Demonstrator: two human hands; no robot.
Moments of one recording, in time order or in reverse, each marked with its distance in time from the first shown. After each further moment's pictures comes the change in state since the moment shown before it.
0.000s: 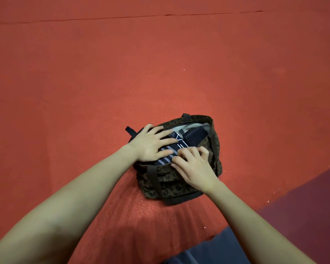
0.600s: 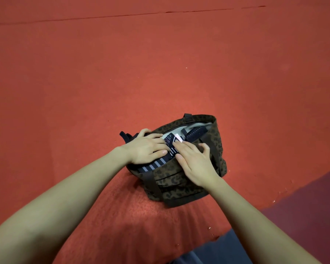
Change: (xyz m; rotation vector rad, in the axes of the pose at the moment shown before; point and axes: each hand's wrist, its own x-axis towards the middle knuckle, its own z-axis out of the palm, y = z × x) left_hand -0.017 -0.018 0.002 -0.202 -0.127 0.074; right_hand 0.018 -0.002 -0.001 0.266 -0.429 0.331
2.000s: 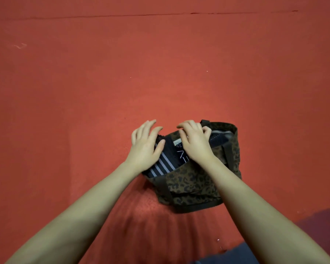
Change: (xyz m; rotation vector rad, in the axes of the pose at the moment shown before) left_hand -0.032 0.008 0.013 -0.216 0.589 -0.509; right_hand 0.088 -0.023 0.001 0.129 0.200 -0.004
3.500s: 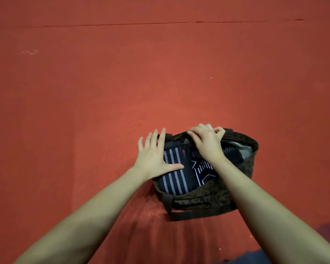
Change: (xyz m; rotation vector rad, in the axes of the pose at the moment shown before) left_hand 0.000 0.013 0.010 0.235 -0.234 -0.124; right_hand 0.013 0.024 -0.012 0.057 0.089 0.018
